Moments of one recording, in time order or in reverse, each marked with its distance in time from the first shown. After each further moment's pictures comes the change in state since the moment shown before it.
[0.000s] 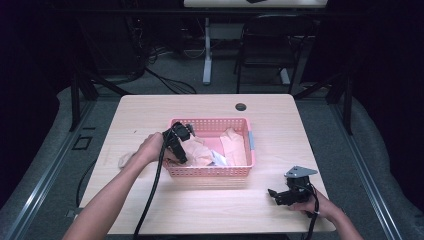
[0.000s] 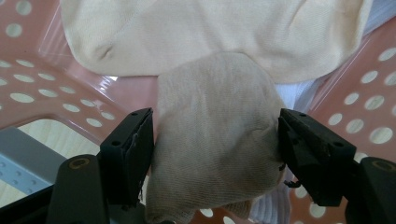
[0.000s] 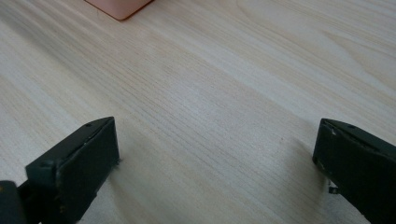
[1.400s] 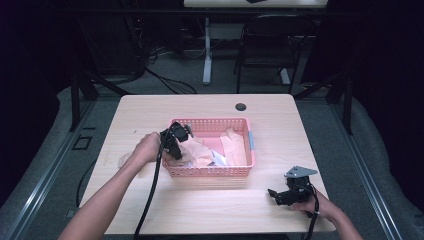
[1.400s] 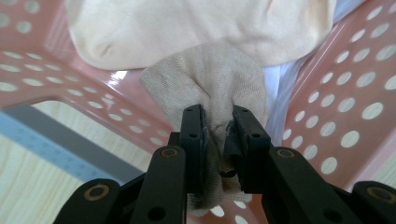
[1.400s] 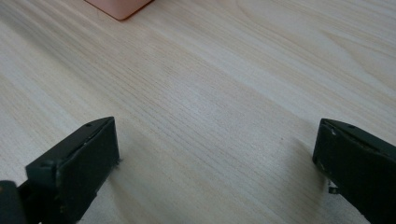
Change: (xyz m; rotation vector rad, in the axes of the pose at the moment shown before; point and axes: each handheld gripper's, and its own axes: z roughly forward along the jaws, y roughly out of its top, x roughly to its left) left arm -0.008 -0.008 -0.021 -0.020 0.023 0.029; right arm 0.000 0.000 0.000 0.001 -0.001 0.000
